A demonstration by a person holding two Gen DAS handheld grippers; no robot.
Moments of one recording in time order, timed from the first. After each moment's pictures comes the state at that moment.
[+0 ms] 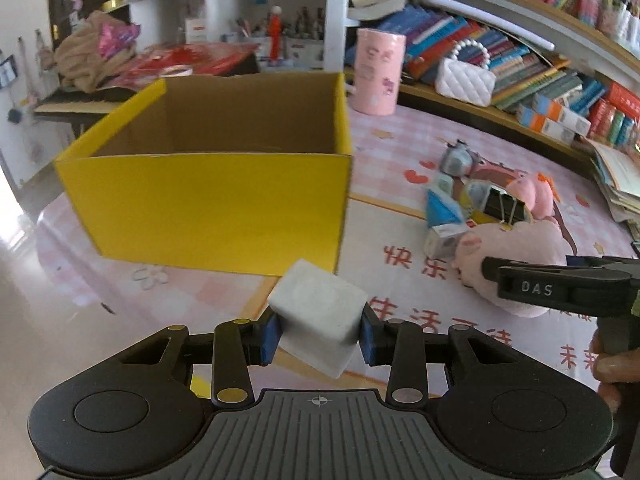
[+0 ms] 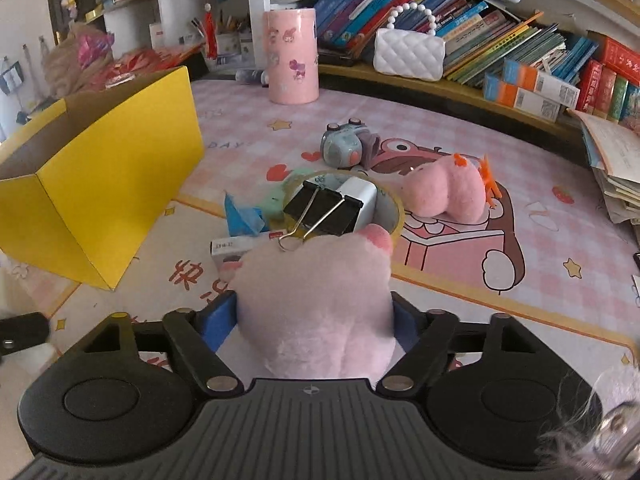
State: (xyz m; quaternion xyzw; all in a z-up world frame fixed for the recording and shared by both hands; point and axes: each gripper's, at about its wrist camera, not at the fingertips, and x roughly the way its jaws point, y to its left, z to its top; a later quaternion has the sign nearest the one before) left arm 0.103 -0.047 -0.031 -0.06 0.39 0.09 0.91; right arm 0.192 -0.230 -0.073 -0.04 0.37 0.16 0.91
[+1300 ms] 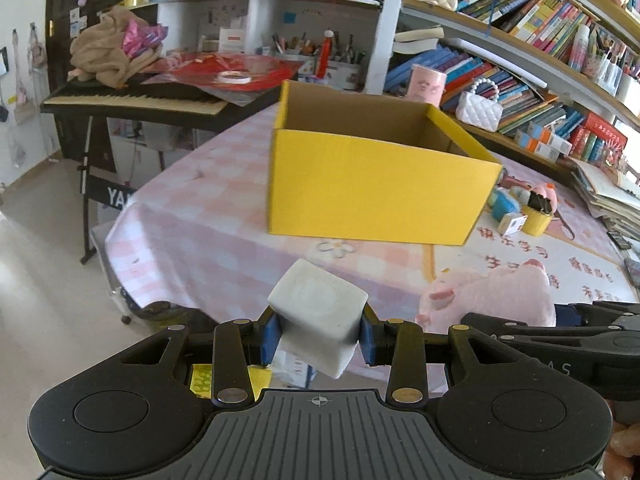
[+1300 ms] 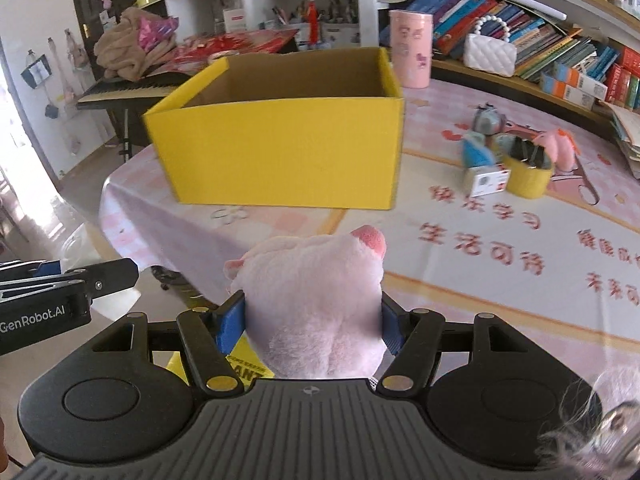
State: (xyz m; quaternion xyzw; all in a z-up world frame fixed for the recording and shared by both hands) left arm -0.016 0.142 -0.023 -0.08 0.35 0.03 0.93; right arm 0.014 -0.037 -0.044 -0.02 0.39 0.17 0.91
